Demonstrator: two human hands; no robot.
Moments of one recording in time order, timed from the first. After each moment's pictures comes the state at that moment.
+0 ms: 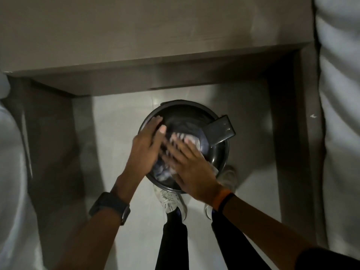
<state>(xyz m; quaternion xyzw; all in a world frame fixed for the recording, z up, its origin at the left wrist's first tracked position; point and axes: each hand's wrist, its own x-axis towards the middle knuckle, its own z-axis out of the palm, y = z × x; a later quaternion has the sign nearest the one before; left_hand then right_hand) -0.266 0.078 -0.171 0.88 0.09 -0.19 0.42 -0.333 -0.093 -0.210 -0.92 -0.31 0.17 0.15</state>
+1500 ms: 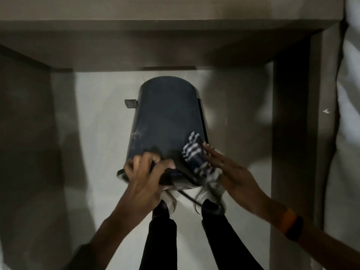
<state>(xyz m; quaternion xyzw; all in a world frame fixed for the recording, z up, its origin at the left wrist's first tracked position) -0.381 0.062 -0.185 0.95 -0.06 -0.15 0.27 -0.352 -0.197 -0.179 -0.79 -0.05 0.33 0.51</state>
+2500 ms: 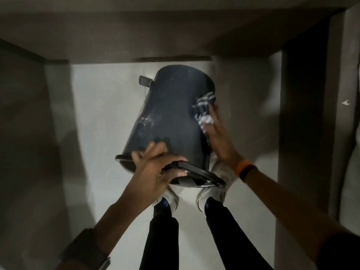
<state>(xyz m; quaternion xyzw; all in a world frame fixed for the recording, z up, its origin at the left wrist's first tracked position) -0.354 0.054 -0.201 0.90 -0.04 -0.20 0.39 -0.289 -0.155 -0.284 -0.78 0.10 0.26 0.56</state>
